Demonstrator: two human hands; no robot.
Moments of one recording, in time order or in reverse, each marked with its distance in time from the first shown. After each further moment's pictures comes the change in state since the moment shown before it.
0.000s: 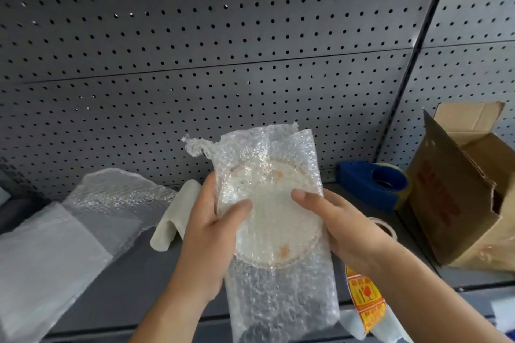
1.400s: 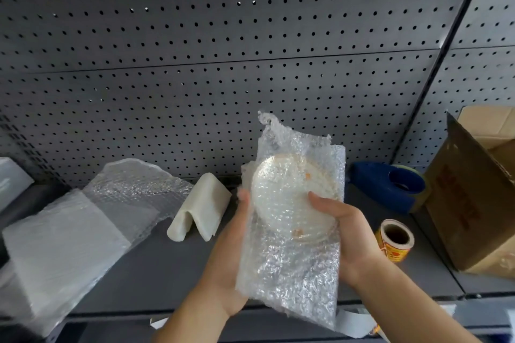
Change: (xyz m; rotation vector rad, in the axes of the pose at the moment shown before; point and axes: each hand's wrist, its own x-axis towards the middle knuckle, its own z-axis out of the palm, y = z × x) left_hand 0.020 -0.031 -0.006 -0.331 0.030 -0.419; right_hand 0.011 0.027 0.026 0.543 0.075 0.122
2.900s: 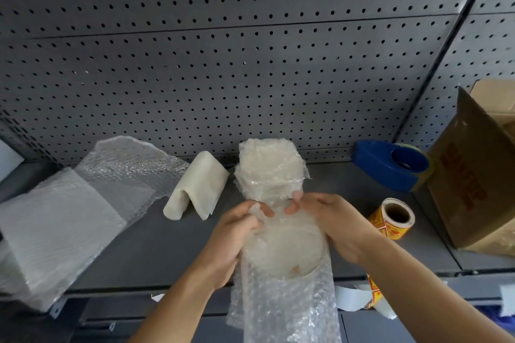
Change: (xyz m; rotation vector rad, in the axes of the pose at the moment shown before) left_hand 0.015 -0.052 -0.042 0.297 -0.150 -0.040; right_hand 0.038 0.015 -0.042 -0.782 0.069 -0.008
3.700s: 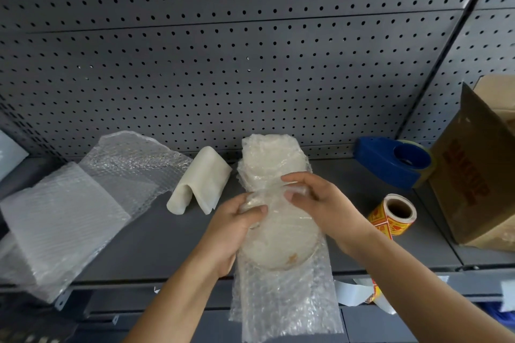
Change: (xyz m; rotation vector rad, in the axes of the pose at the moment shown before) left_hand 0.009 -0.006 -0.004 -0.113 0.074 -0.042; right_hand -0.004 -0.008 0.014 -0.212 0.063 -0.286
